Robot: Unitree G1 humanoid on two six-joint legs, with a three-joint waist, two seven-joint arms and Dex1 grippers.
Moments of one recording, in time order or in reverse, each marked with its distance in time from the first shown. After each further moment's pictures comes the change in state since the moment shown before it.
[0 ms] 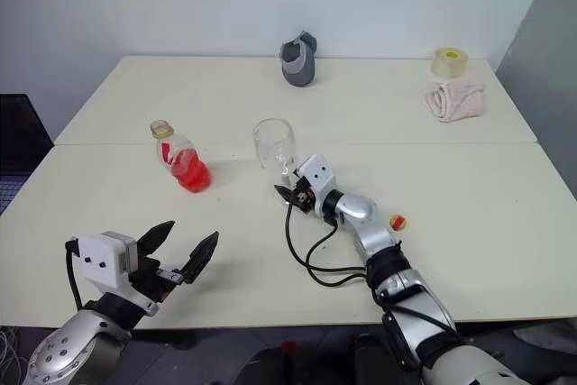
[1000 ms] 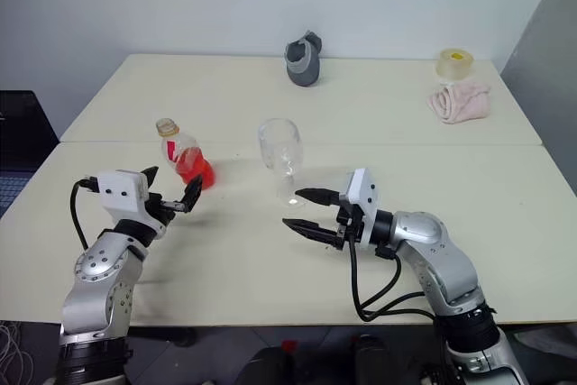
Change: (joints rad) left arm -0.524 0.041 -0.039 0.641 0.233 -0.264 0.026; right arm 0.332 -0.343 0.008 -0.947 0.353 0.464 0.218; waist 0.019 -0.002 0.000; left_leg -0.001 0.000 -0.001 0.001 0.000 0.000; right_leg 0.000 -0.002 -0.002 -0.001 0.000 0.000
